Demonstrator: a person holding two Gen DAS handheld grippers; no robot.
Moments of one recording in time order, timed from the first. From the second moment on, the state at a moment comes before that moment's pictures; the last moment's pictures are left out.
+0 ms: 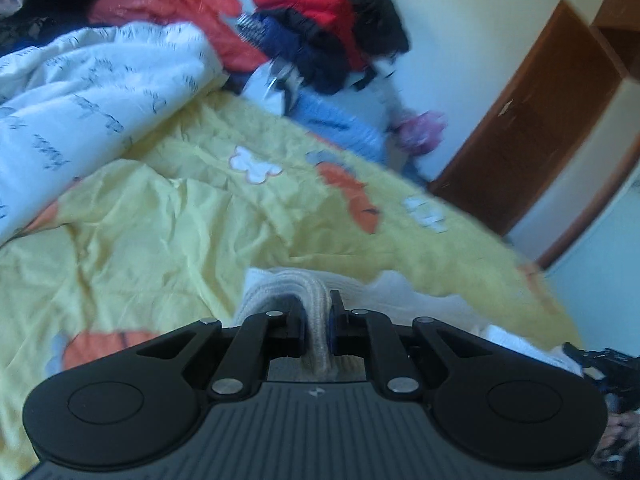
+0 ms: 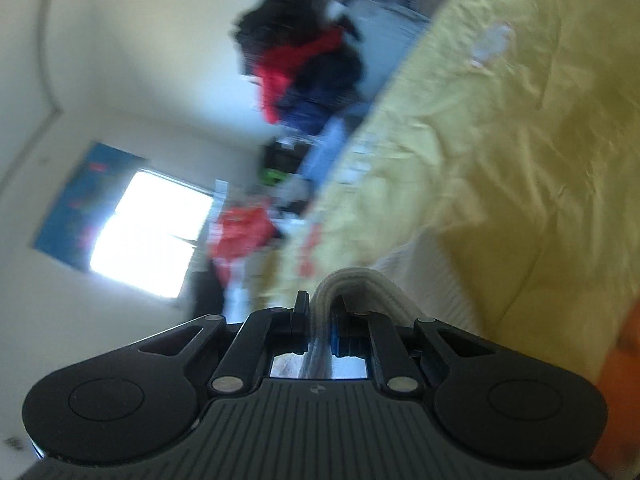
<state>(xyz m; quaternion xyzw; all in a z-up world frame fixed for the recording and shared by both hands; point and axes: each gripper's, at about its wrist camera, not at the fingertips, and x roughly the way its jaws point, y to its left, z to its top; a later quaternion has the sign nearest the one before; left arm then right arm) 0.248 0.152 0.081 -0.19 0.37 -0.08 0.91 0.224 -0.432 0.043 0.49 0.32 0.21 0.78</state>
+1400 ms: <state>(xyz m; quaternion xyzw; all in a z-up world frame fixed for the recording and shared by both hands) 0.102 0.134 0.033 -0.33 0.37 0.05 0.87 0.078 -0.397 0.007 0.50 0.29 0.06 0.81</state>
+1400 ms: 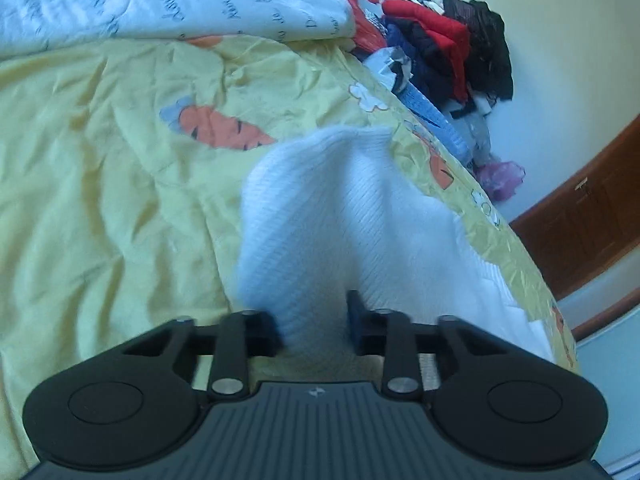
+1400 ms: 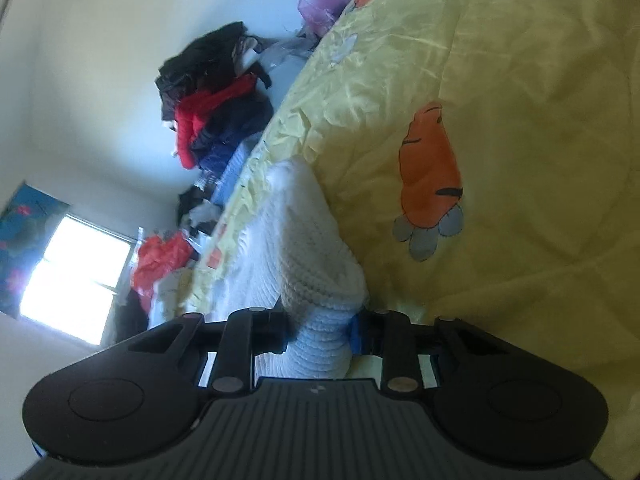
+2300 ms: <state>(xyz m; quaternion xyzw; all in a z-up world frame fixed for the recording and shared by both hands) -0.031 0.189 0.123 -0.16 0.27 0.00 0.95 -0.009 -0.446 0.100 0.27 0.26 0.10 0.92</state>
